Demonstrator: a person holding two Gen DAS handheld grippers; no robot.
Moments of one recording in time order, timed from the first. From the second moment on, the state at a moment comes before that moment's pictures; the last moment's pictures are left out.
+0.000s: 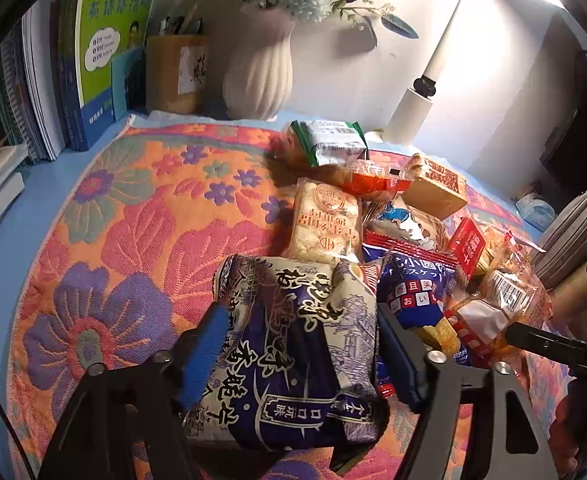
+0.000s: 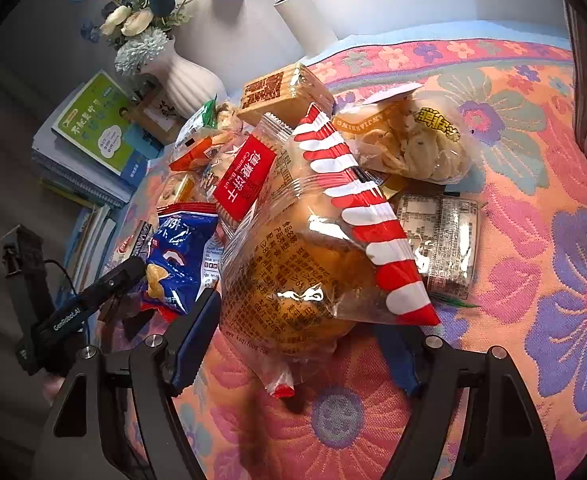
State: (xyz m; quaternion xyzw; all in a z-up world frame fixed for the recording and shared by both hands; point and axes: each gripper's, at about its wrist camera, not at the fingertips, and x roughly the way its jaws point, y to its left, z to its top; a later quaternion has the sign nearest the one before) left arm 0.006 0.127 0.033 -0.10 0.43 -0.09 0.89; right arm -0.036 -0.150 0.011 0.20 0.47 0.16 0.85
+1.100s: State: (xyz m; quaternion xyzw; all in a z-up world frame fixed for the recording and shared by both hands) left arm -0.047 0.099 0.041 -0.03 0.41 -0.04 0.91; right arm -0.107 -0.148 0.036 0.13 0.41 0.20 0.88
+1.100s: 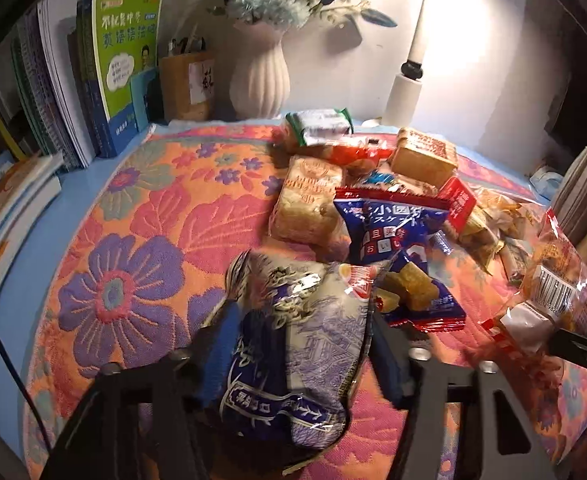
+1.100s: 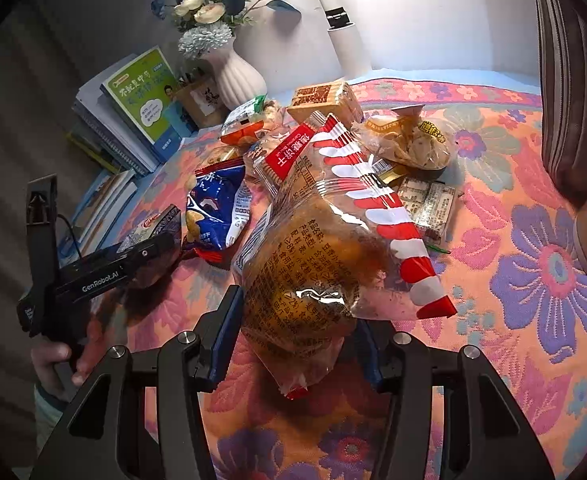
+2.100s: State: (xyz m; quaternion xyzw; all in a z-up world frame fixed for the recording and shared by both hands) left arm -0.111 -0.173 0.125 -0.02 0.34 -0.35 0.87; right arm -0.223 -0.336 0.077 0.18 0.35 0.08 0.91
